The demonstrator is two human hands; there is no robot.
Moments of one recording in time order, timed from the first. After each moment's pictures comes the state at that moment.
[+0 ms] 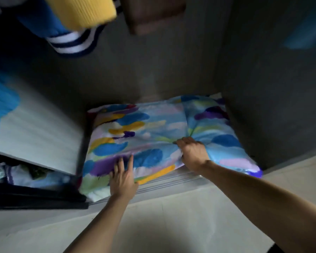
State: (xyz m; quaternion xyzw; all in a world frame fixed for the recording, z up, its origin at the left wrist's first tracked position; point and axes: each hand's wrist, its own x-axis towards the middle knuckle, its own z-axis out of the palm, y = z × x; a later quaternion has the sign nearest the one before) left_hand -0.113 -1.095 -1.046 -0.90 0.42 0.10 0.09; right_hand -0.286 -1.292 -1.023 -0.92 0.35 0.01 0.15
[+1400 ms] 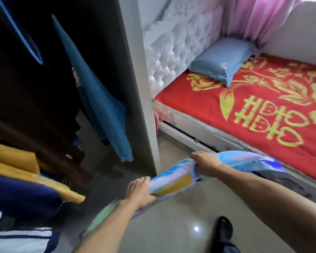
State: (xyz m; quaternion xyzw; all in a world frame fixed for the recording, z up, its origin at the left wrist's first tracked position) left_hand -0.428 -1.129 -0.442 -0.59 0.78 0.18 0.09; right_hand -0.715 -1.175 -0.424 -0.76 0.63 0.04 0.16
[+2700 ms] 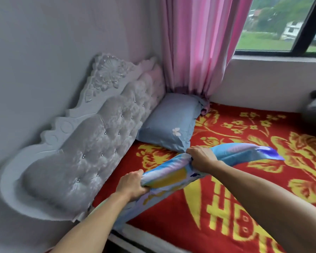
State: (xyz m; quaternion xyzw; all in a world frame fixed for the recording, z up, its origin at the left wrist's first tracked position) left_hand -0.860 -1.769 -0.343 -0.47 0.87 0.13 0.00; right_hand -1.142 -1.715 -0.318 -0.65 0.75 -0.04 0.05
